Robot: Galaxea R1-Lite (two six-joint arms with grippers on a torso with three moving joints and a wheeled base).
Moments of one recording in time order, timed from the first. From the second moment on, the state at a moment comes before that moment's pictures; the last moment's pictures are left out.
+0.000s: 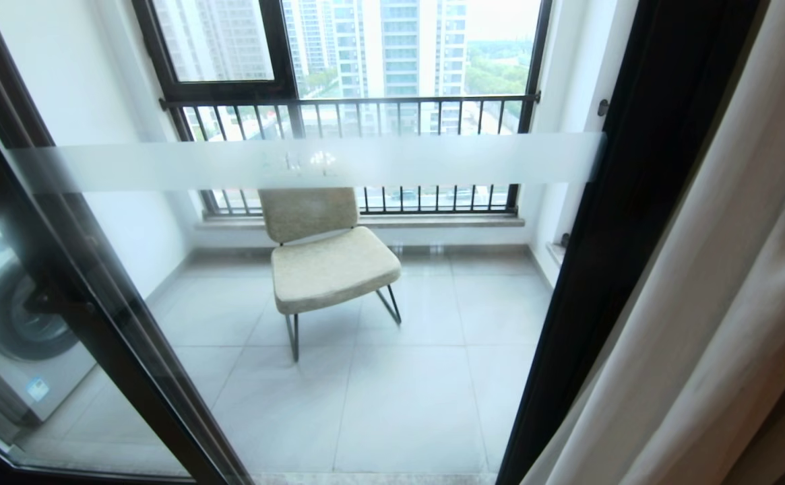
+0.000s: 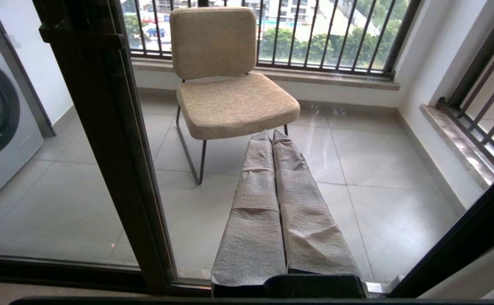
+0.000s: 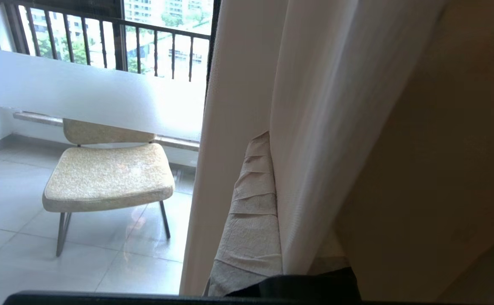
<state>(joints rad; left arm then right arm) 0.00 0.00 0.00 -0.02 0.05 -0.09 0.11 1.11 -0.64 -0.67 -0.02 -0.16</state>
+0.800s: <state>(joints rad) 0.00 0.00 0.00 -0.02 0.05 -0.09 0.11 1.13 -0.64 -0.67 -0.02 -0.14</state>
